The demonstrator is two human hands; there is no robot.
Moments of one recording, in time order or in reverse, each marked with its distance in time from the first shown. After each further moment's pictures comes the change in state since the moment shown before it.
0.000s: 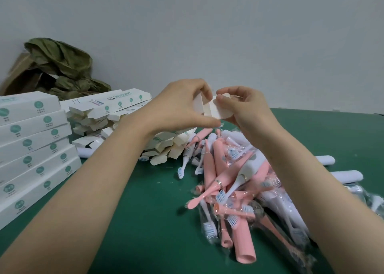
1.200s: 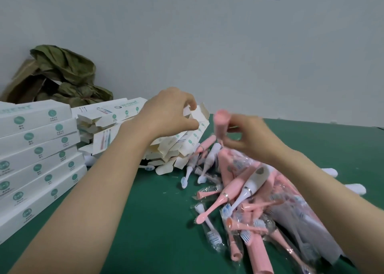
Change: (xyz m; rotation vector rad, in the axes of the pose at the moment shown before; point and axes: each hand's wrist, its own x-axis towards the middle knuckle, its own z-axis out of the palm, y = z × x) left_hand 0.000 -0.028 -0.015 0.285 0.016 -0.137; right_hand -0.002 0.023 -0.020 -0.793 -0.321 -0.517
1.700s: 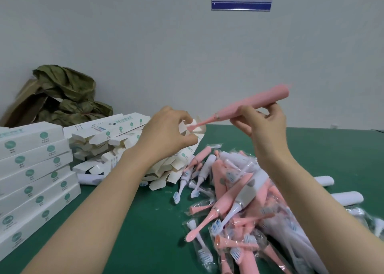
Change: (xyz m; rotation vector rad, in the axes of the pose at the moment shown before) left_hand 0.002 0.013 0.019 -0.090 0.119 -0.051; right_hand 0.008 -0.026 -0.024 1.064 0.738 0.415
